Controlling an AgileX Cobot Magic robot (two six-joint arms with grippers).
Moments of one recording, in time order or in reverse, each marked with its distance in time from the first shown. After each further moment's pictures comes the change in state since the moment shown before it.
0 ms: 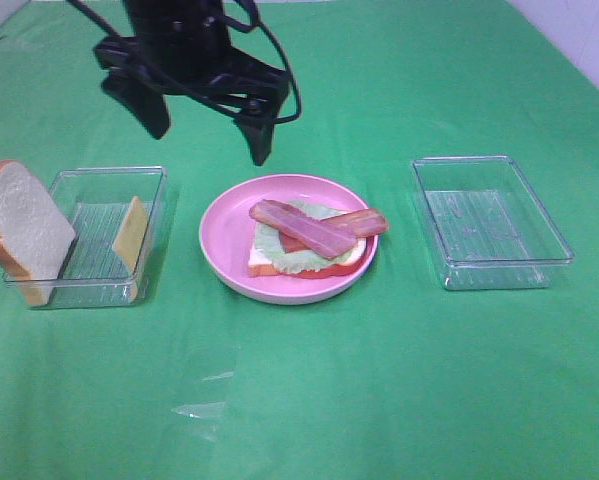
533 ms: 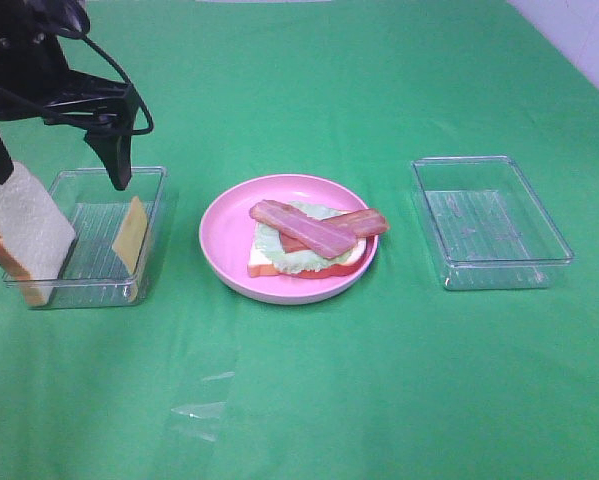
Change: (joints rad) left arm 0.221 -0.156 0.289 -0.032 0.007 -0.067; right arm 0.000 0.000 0.000 0.000 0.000 0.000
